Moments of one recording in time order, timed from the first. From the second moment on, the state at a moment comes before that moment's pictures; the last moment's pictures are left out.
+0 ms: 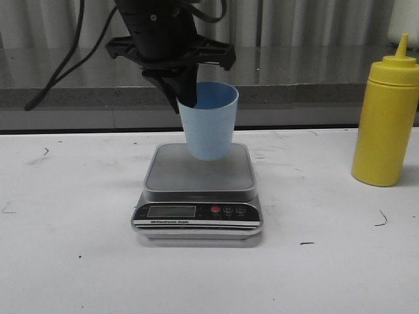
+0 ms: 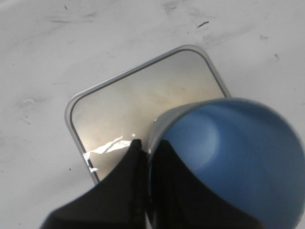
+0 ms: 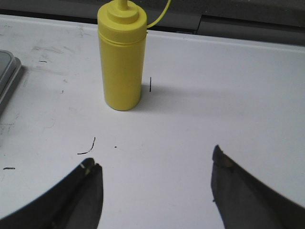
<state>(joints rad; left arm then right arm) -0.59 1.97 -1.68 0.06 0.84 -0.14 0.01 0.52 -0.55 -0.06 0.61 0.01</state>
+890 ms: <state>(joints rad) -0.59 1.98 -1.70 0.12 0.88 -0.19 0.01 0.52 -0.55 -0.06 0.61 0.01</state>
